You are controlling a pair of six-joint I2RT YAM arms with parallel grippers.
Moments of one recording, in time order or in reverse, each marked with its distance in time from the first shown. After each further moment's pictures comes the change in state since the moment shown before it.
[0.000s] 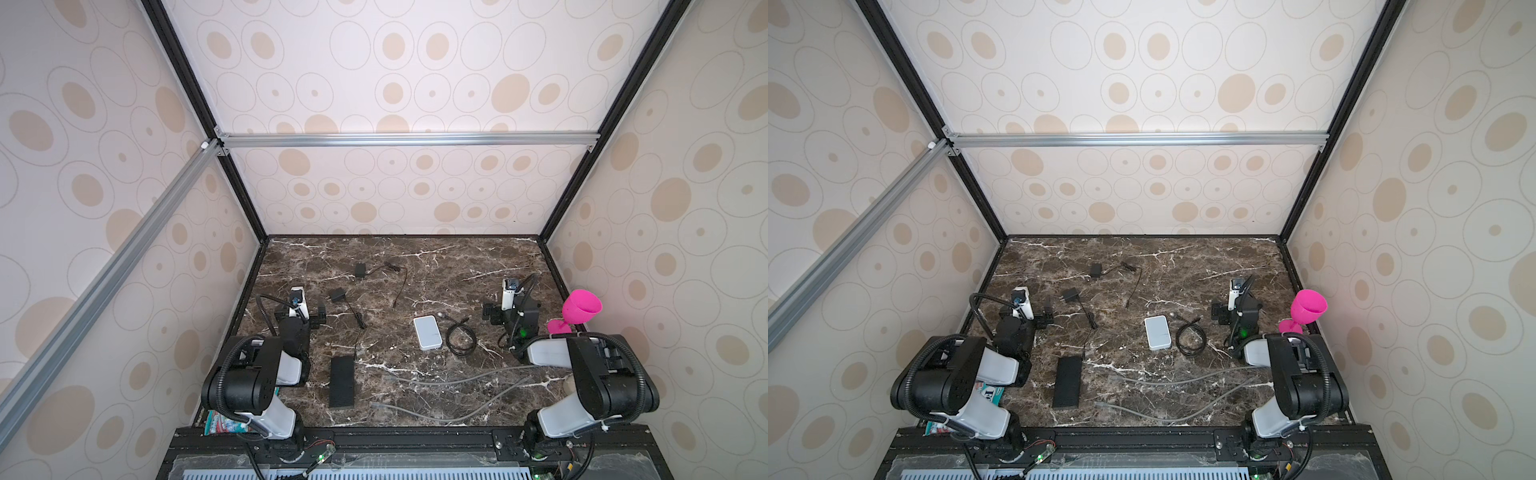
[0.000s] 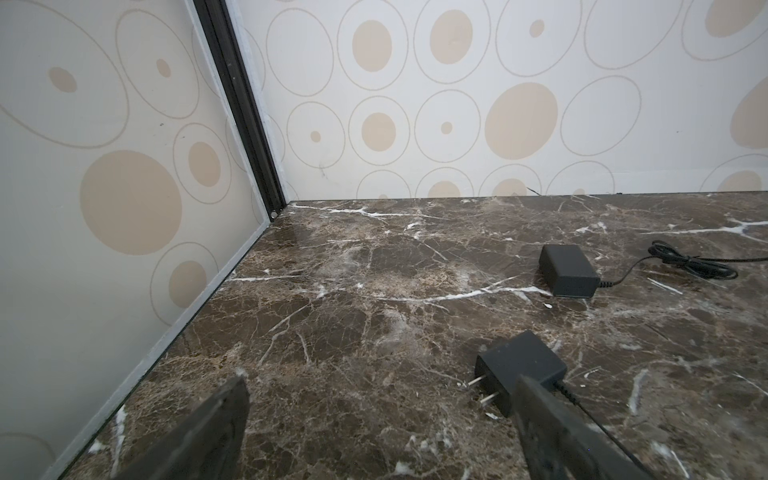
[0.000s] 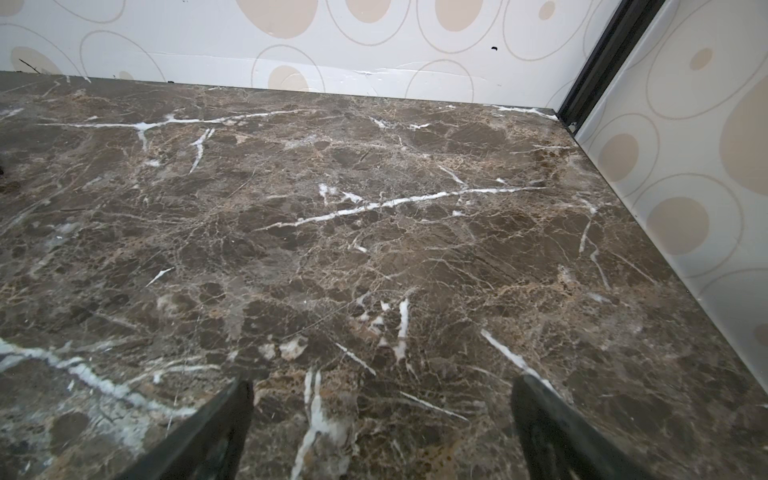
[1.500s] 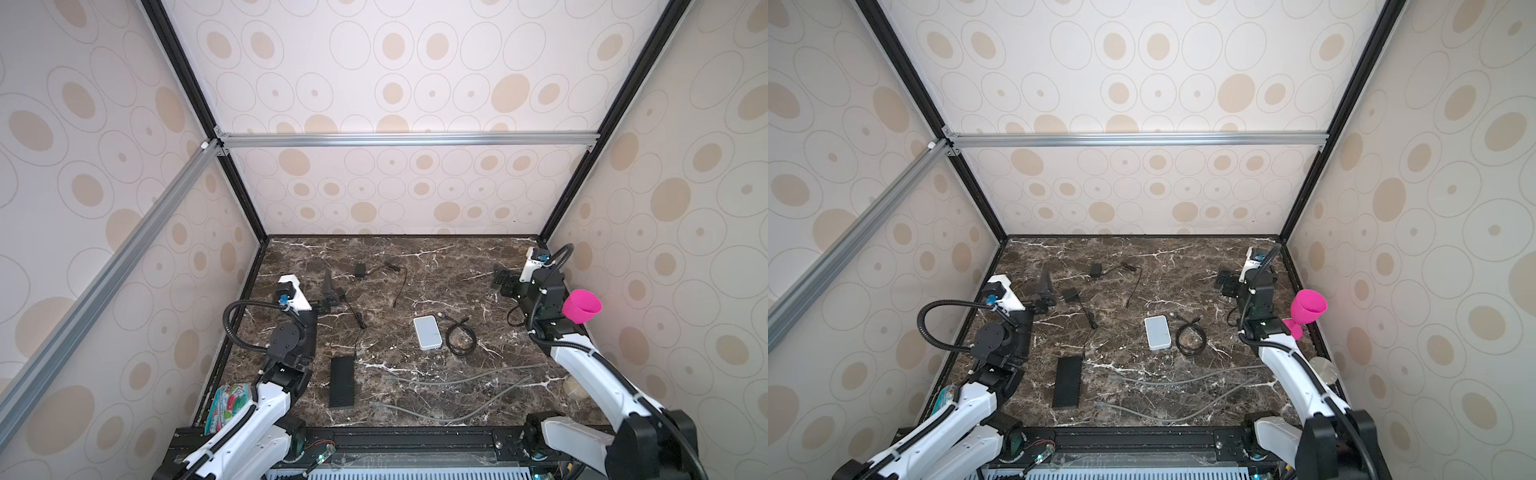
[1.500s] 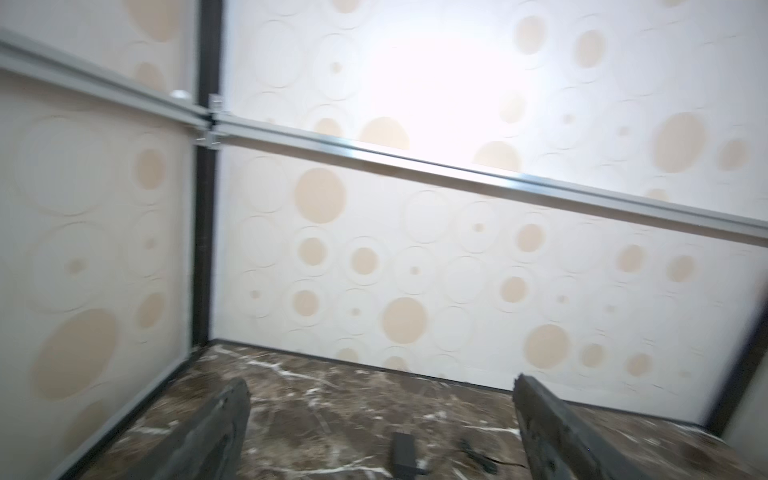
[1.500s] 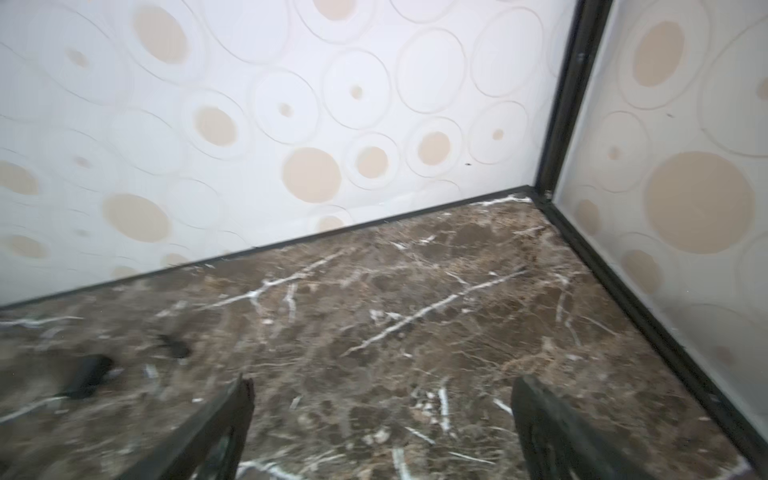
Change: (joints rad) left arm -0.478 -0.760 0.183 -0.594 -0.240 -0.179; right arm 0.052 -0.488 0.279 -0.594 -0.050 0.338
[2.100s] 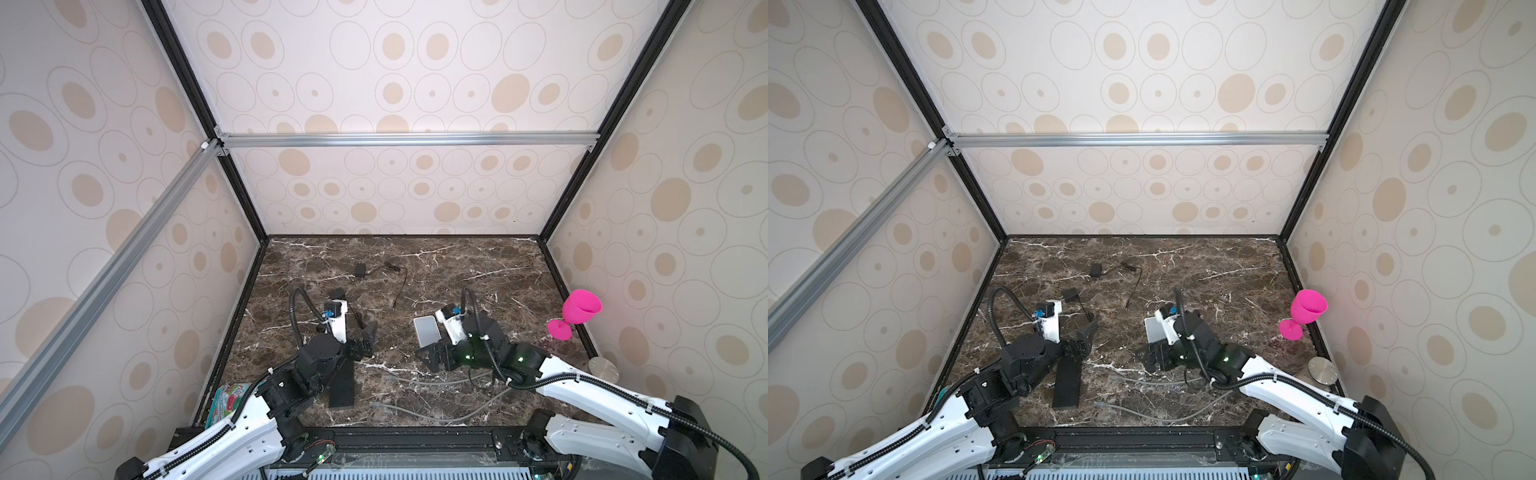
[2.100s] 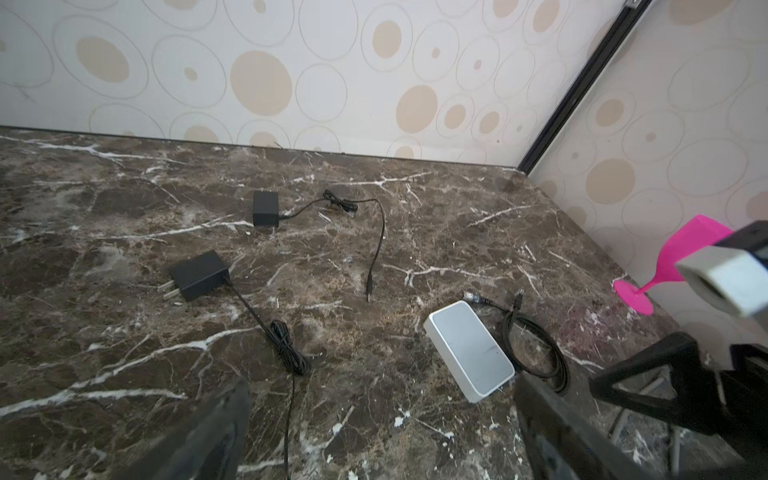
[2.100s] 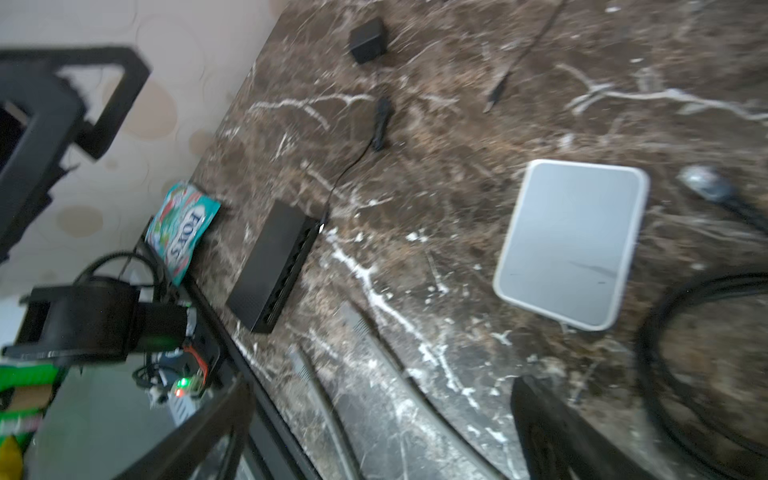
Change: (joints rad) left arm -0.327 -0.134 0.114 -0.849 0.030 -0.328; right arm 0.805 0.020 -0.010 -0.413 -0.167 0.187
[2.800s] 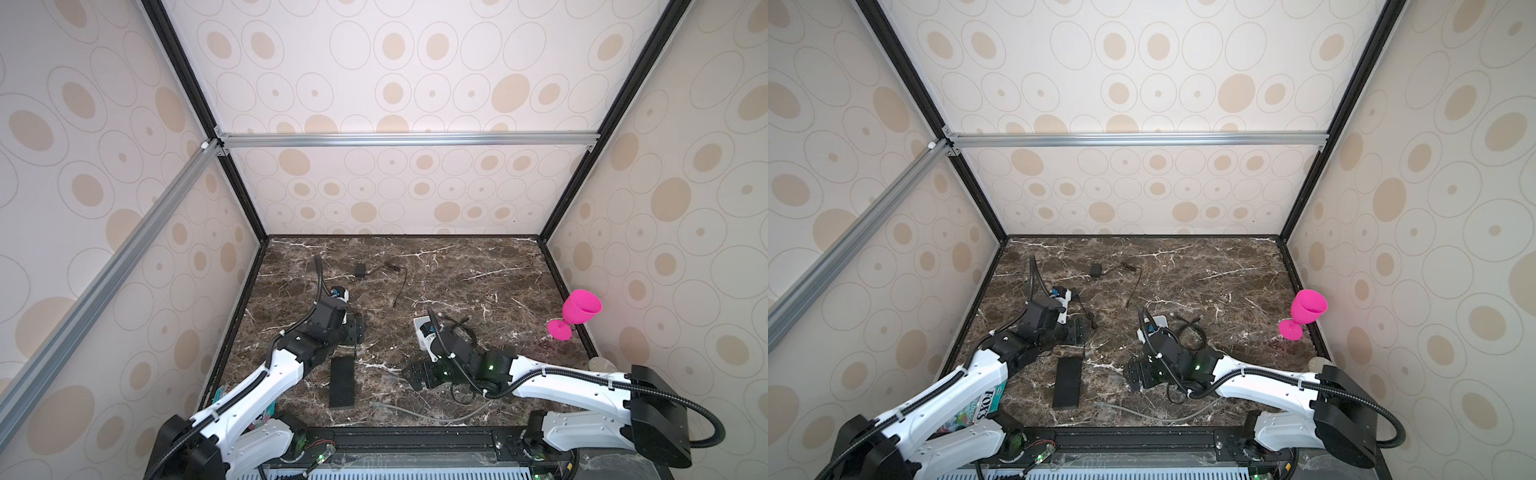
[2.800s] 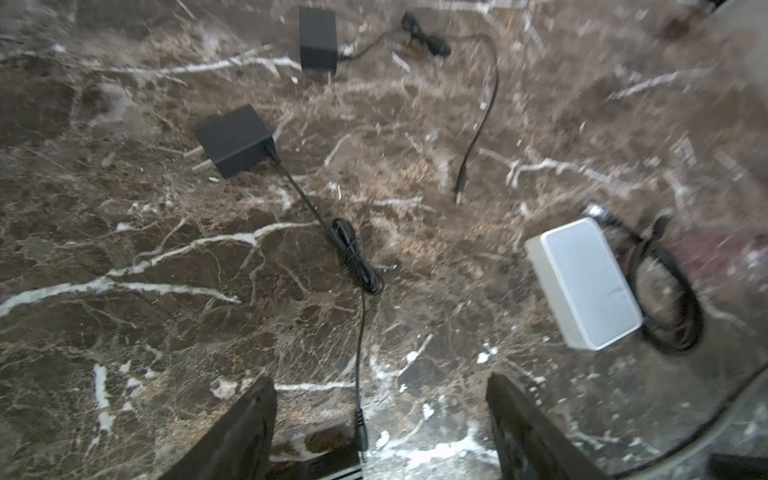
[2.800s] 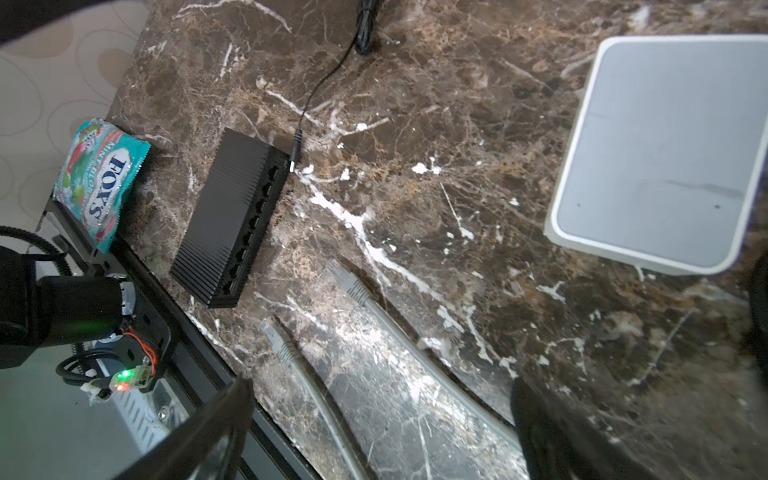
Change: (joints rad) left arm 0.335 0.417 0.162 -0.208 0.312 0.033; right arm 0.127 0.132 -0.045 0.041 0.145 0.183
